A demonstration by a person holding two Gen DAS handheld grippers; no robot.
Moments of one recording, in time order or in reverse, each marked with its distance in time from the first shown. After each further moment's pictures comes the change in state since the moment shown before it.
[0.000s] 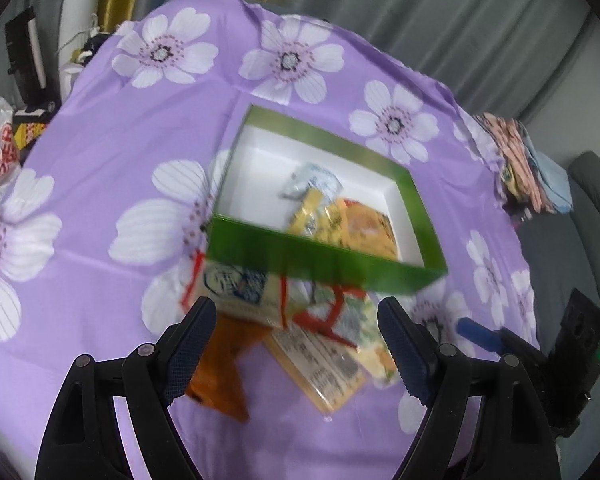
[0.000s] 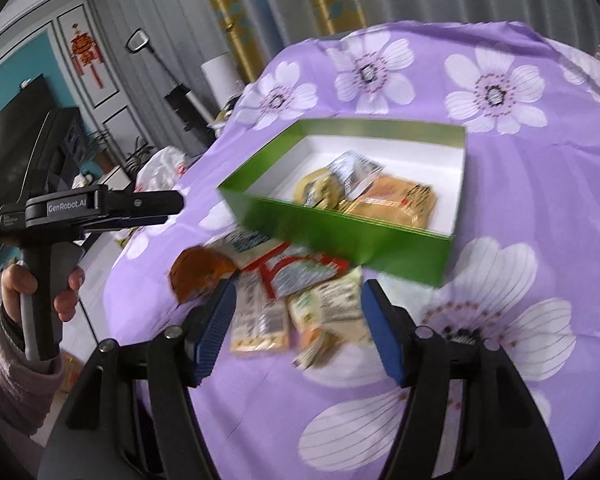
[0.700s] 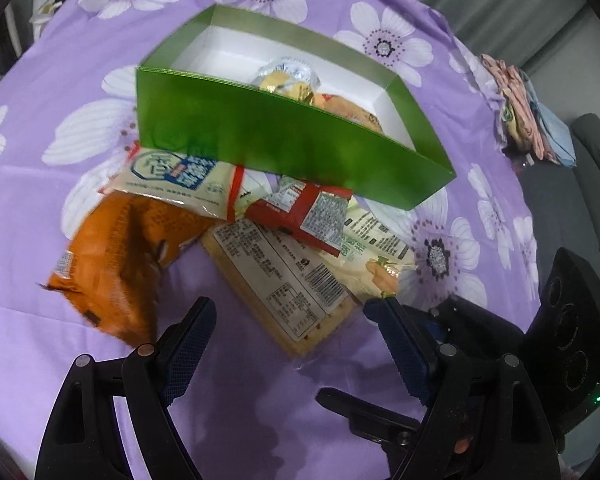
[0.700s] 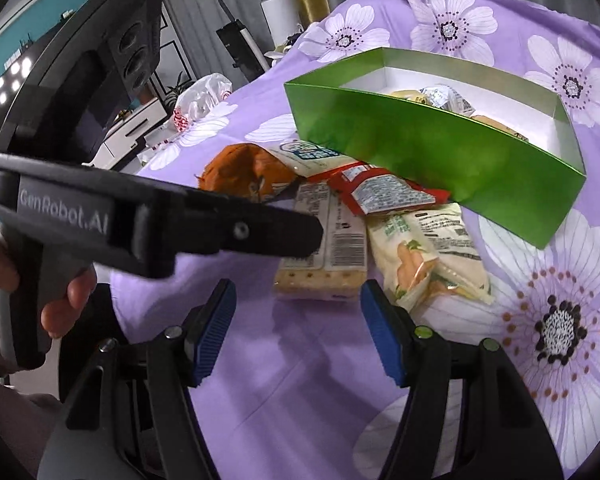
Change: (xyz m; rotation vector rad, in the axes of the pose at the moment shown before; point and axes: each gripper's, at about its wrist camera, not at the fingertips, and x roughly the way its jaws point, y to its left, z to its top) left arm 0.061 -0.022 -0.058 0.008 0.182 -0.026; right arm 0.067 0.033 -0.043 -0.171 0.152 0.075
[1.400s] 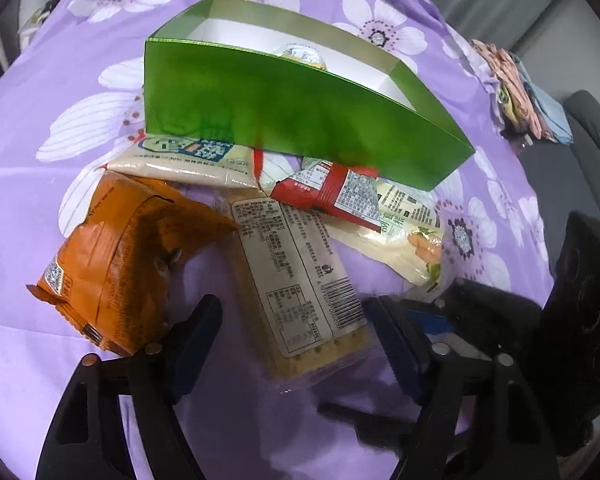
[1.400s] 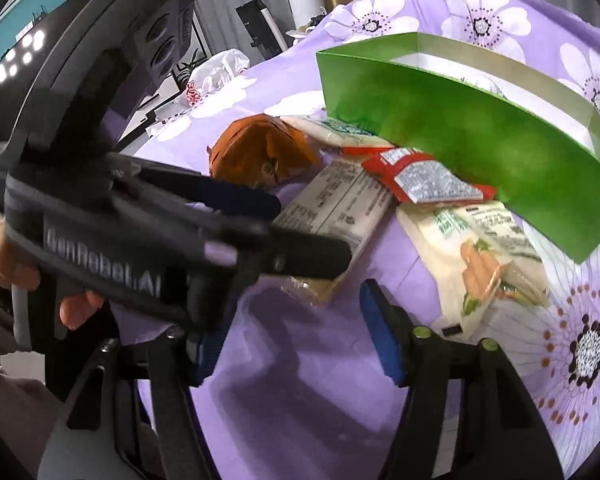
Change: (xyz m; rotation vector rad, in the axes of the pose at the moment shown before) left arm 0.011 0.021 -0.013 0.093 -0.029 0.012; right arm 0.030 0.018 0.008 -0.090 0.041 0.005
